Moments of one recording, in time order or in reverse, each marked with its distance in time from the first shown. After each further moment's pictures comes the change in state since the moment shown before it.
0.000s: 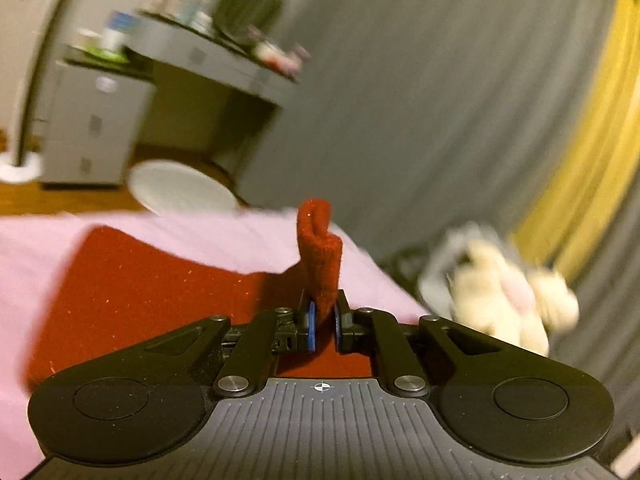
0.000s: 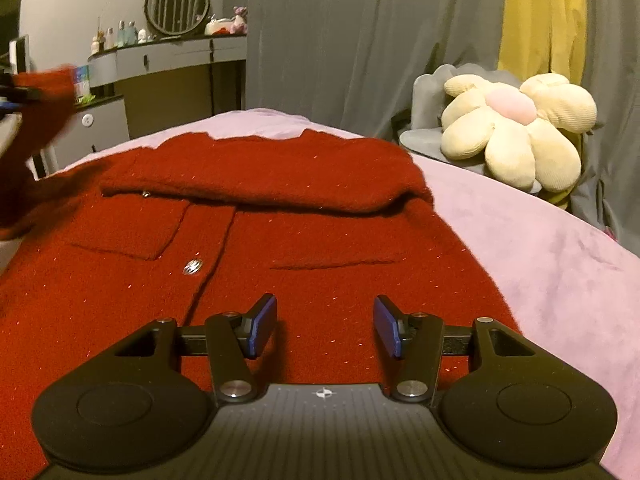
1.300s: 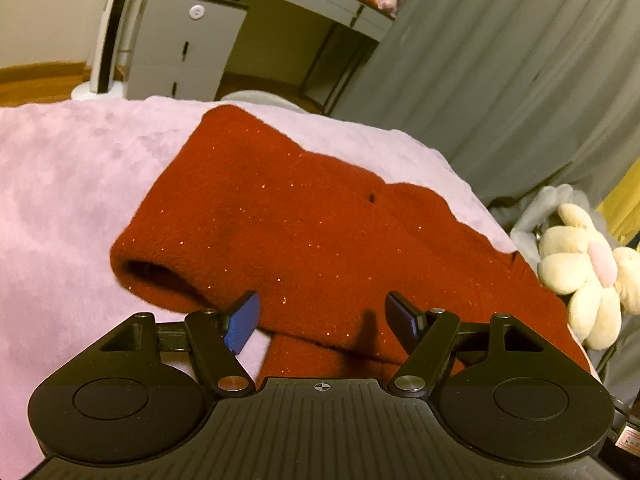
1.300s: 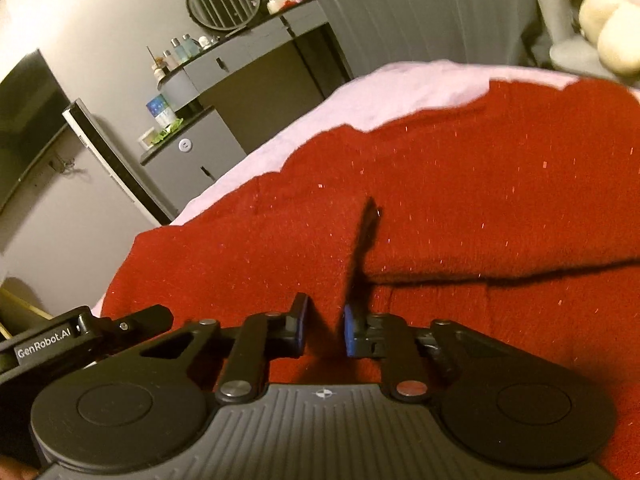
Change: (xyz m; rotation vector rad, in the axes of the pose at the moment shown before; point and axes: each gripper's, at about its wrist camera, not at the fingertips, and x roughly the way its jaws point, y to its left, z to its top) left arm 0.010 0.045 -0.056 -0.145 0.141 0.281; right arm 0.150 0.083 0.091 0.226 0.154 0.479
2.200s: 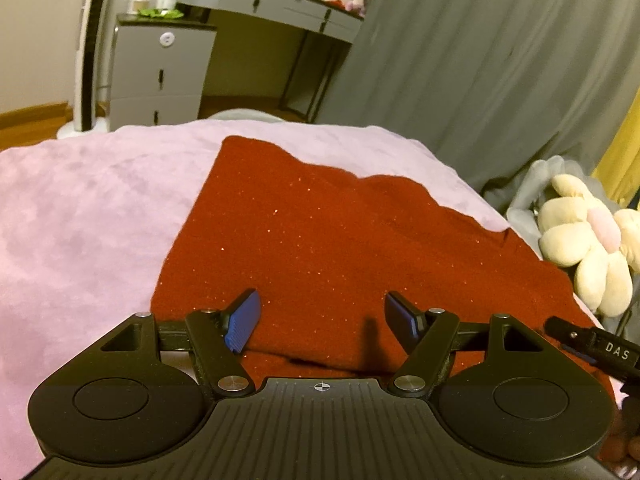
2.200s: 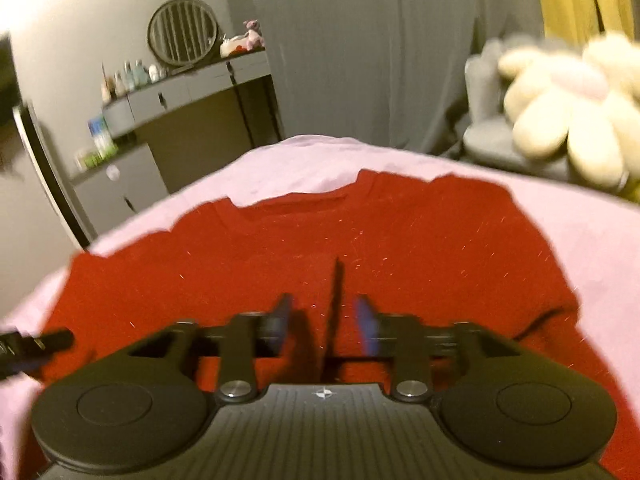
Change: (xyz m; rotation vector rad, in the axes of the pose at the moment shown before) left arm 0.003 -0.027 -0.011 0.132 -0.029 0.013; right arm -0.068 -0.063 0.021 -0.065 -0.149 -0.221
